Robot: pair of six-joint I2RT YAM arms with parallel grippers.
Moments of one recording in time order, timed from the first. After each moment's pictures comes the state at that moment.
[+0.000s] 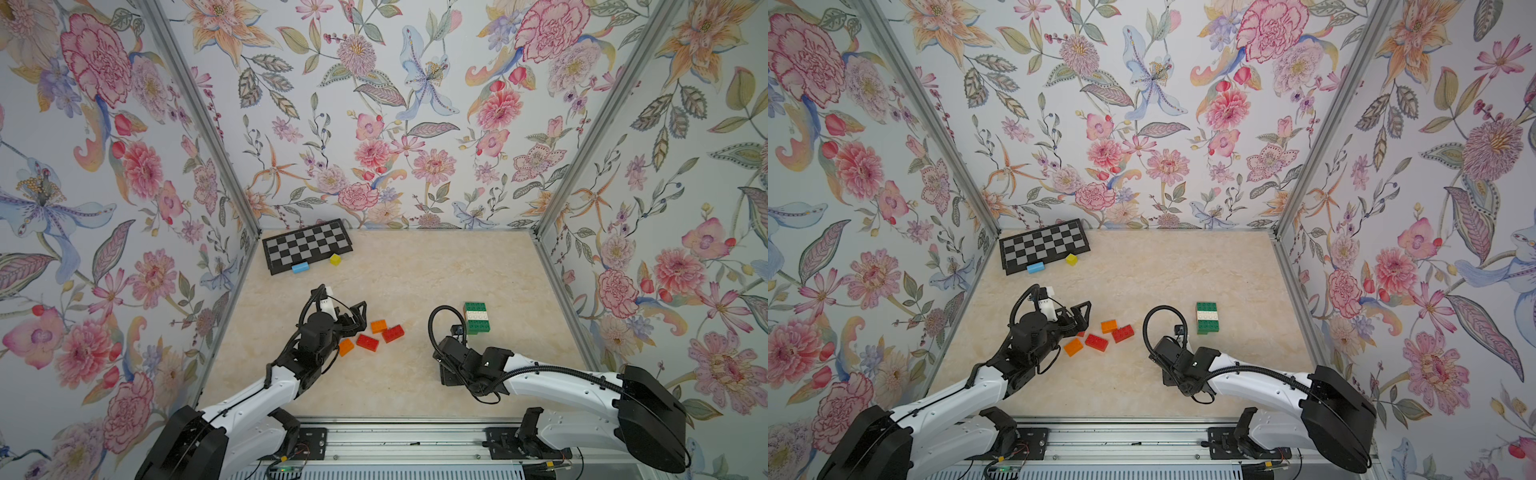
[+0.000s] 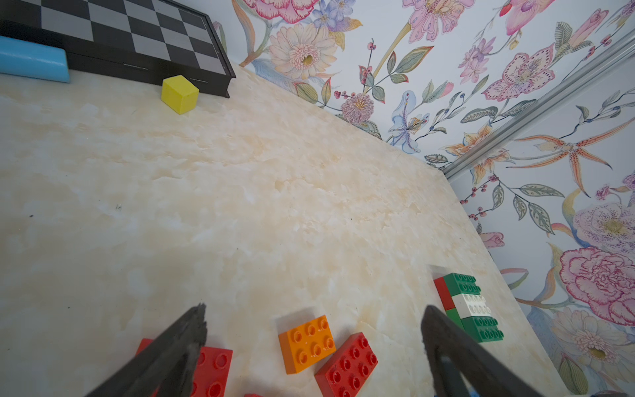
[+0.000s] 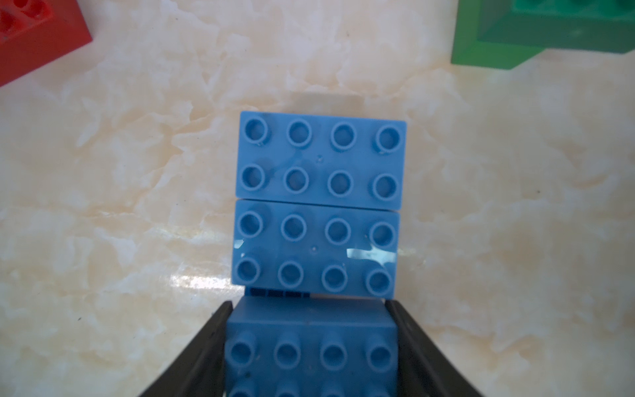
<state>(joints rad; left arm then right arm) -0.54 1.05 0.36 0.36 -0.14 -0.65 1.02 1.24 0.62 -0.63 0.32 0.86</state>
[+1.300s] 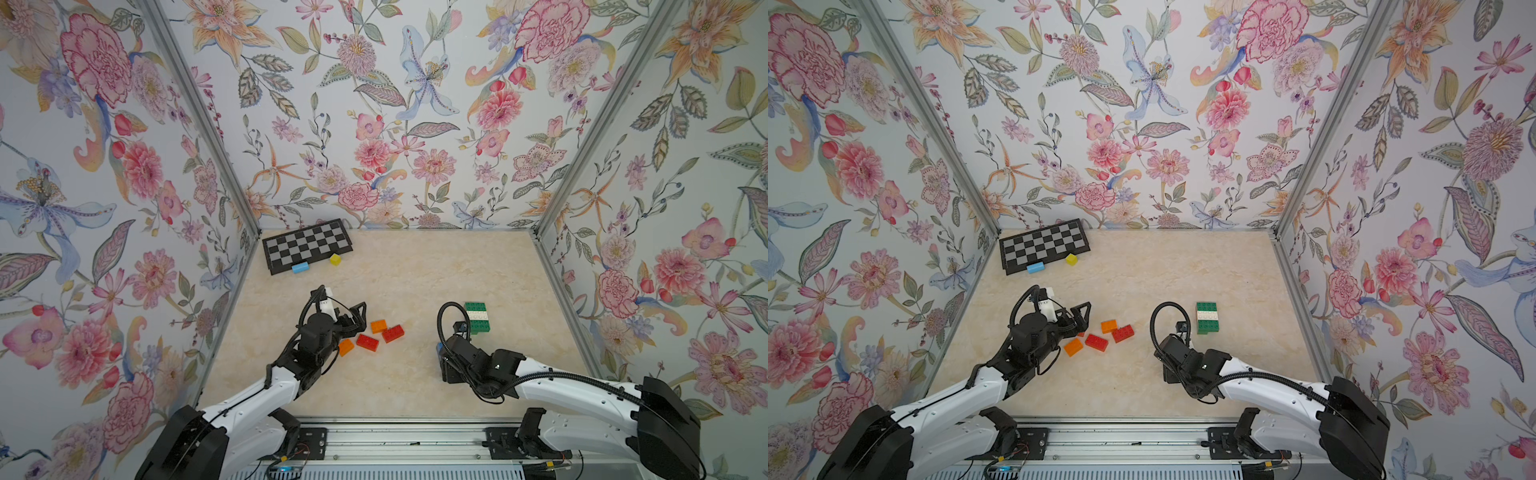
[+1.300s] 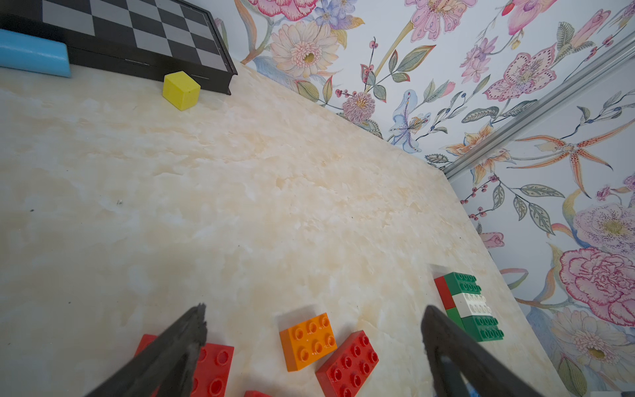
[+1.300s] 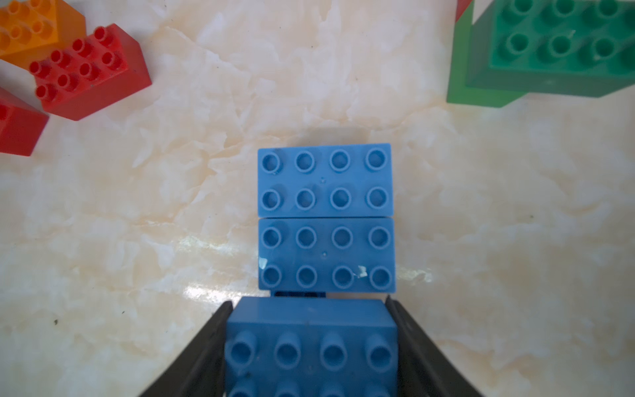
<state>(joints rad) -0.54 1.05 0.35 0.37 -0.14 -0.66 1.00 1.14 0.59 -0.59 0.32 0.80</state>
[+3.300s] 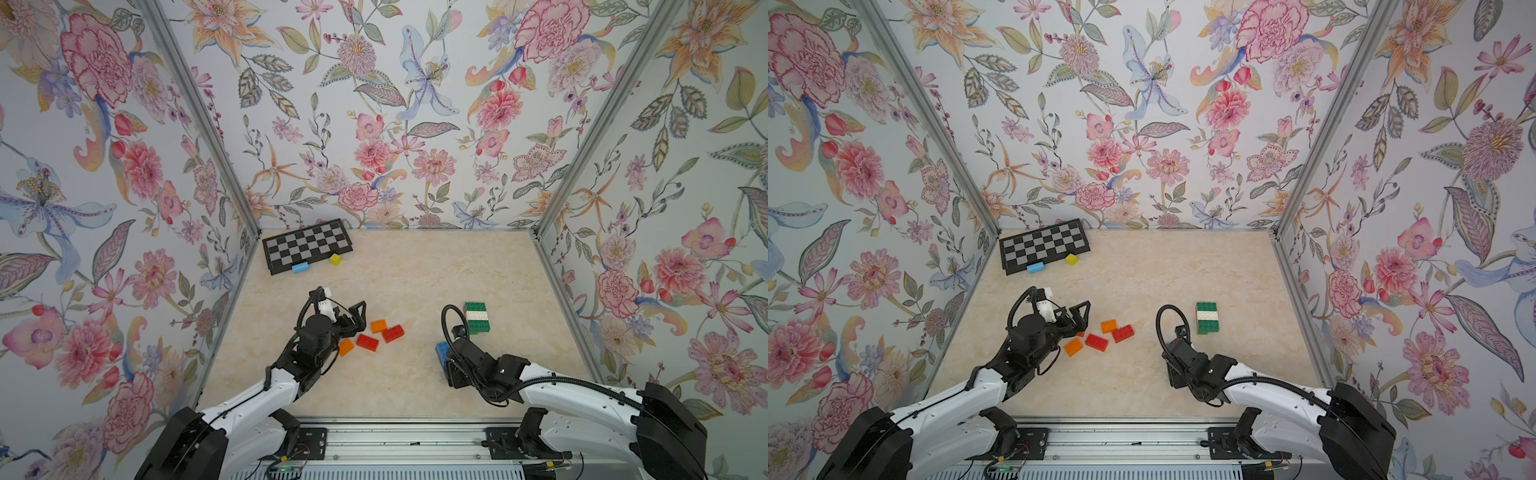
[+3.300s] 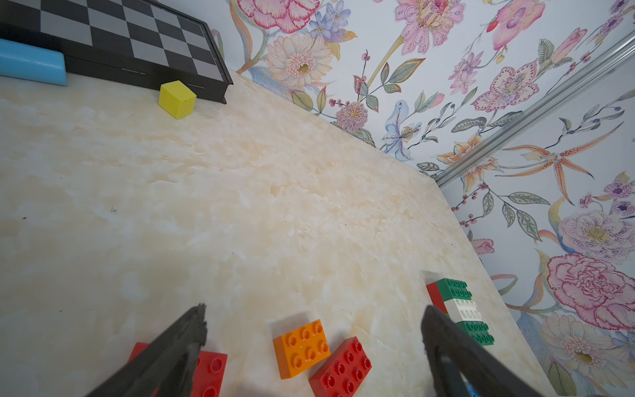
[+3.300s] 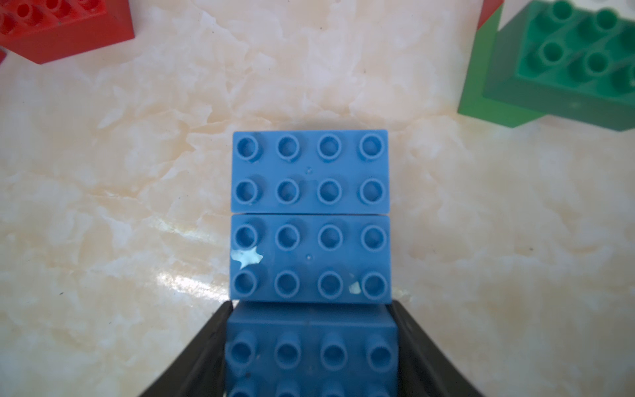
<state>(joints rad) -0.54 1.04 0.33 0.42 -0.14 -0.66 0.95 1.11 0.49 -0.48 0.29 0.61</state>
